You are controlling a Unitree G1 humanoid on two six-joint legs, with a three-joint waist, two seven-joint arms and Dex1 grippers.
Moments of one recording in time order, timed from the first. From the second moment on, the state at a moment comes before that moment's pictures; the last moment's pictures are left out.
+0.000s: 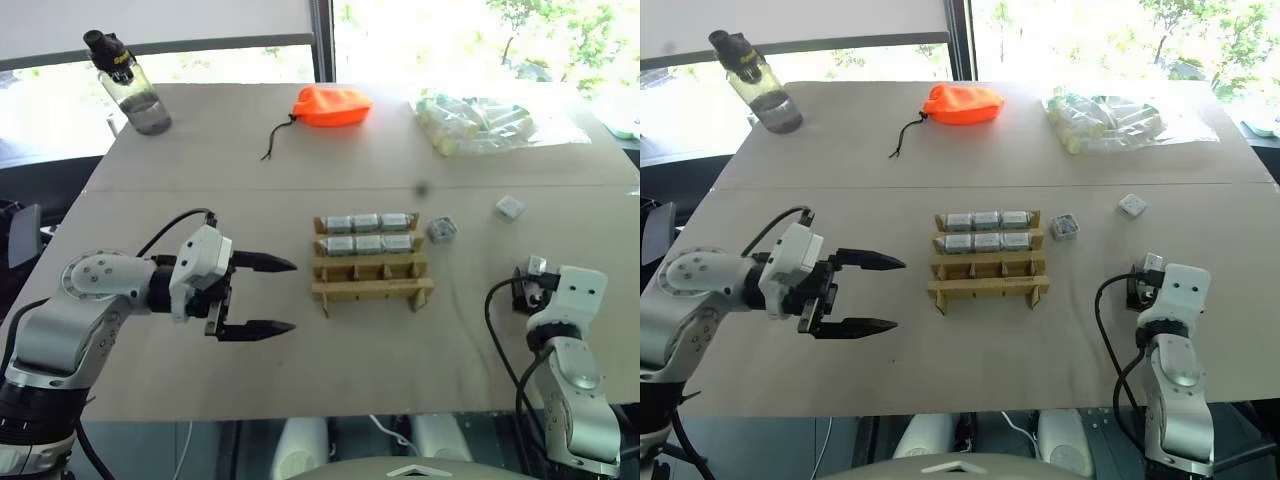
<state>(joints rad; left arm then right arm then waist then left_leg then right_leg) -0.13 0.97 0.13 -0.32 -0.63 0.36 -1.35 0.17 -0.07 -0.25 -0.42 0.09 0.34 -0.03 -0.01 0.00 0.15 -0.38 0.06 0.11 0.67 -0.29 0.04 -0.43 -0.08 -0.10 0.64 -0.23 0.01</state>
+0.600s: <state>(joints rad) -0.07 0.95 0.17 -0.35 -0.63 0.34 -1.31 0.01 -0.40 -0.09 -0.41 0.26 0.23 0.50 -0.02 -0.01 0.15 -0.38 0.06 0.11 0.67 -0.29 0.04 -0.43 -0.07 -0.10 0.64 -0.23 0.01</state>
